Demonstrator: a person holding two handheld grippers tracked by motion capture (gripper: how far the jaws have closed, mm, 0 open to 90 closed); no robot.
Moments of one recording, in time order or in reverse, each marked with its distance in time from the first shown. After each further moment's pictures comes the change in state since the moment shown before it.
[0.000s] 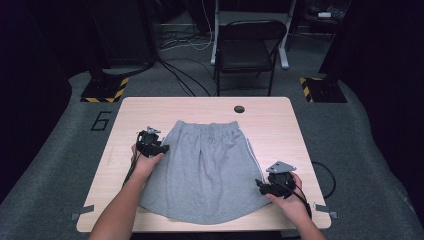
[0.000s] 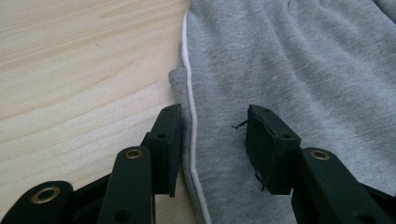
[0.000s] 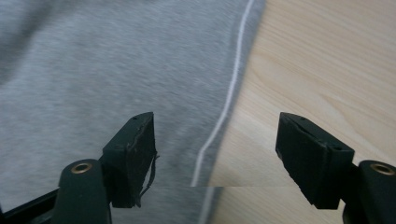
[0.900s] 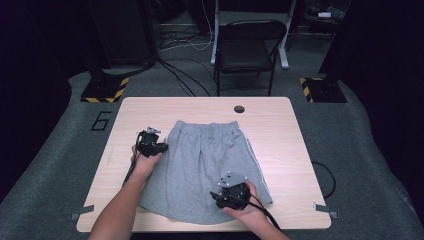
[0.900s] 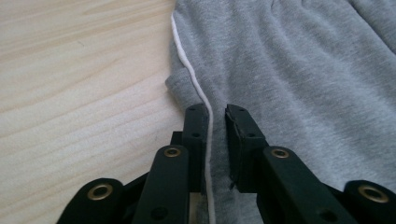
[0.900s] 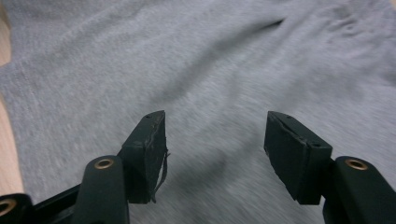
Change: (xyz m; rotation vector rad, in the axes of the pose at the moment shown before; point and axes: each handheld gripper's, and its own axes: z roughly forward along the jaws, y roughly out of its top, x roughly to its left) left arm 0.000 0.001 -0.001 0.014 -0.060 -0.020; right arm 0.121 0.044 0.024 -0.079 0.249 -0.185
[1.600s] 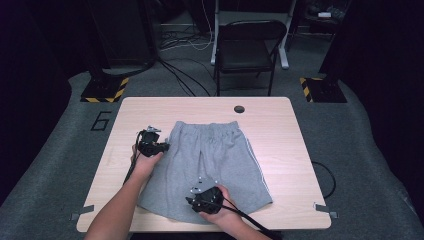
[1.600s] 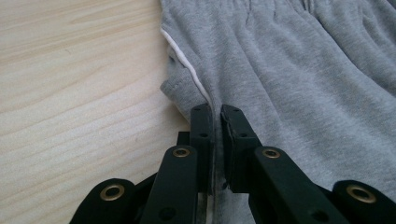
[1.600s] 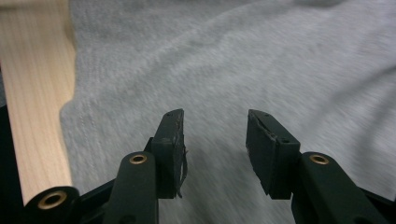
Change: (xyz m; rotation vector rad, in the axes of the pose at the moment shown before) left arm -0.008 0.005 -0.010 -0.015 -0.029 0.004; right arm 0.050 0.024 0.049 -0.012 0.140 -0.054
